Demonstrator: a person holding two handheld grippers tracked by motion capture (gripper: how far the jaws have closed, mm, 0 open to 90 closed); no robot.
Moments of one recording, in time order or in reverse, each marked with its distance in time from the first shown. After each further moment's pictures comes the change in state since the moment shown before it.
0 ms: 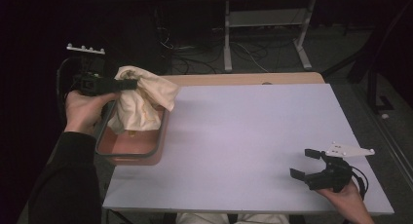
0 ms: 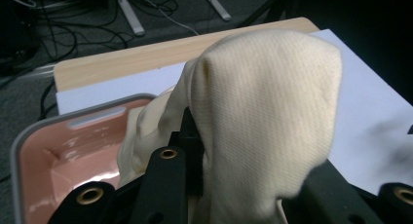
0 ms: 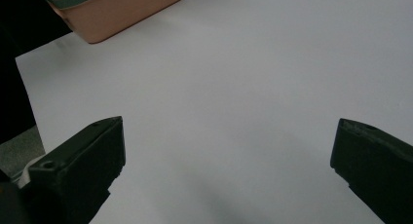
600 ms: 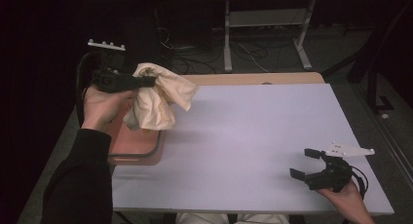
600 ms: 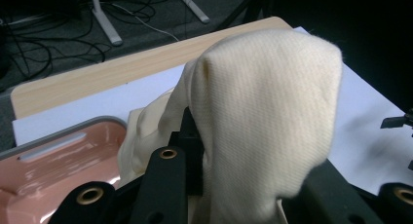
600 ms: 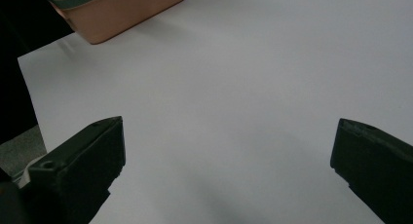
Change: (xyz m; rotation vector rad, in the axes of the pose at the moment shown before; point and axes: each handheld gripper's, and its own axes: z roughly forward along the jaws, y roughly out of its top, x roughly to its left) left arm -0.034 0.014 0.020 0.003 -0.063 0.068; right arm 0.000 0.001 0.000 -0.002 0.005 -0.005
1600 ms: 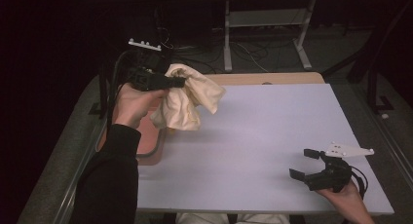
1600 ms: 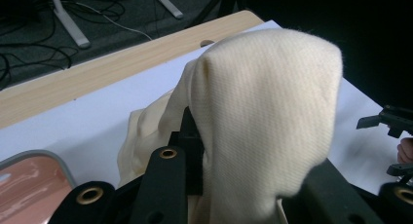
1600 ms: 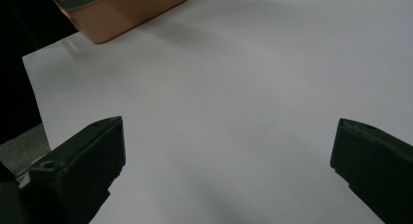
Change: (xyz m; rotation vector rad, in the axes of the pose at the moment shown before) left arm -0.037 0.014 0.051 0.030 -0.081 0.048; right arm 0.001 0.000 0.000 -0.001 0.011 -0.005
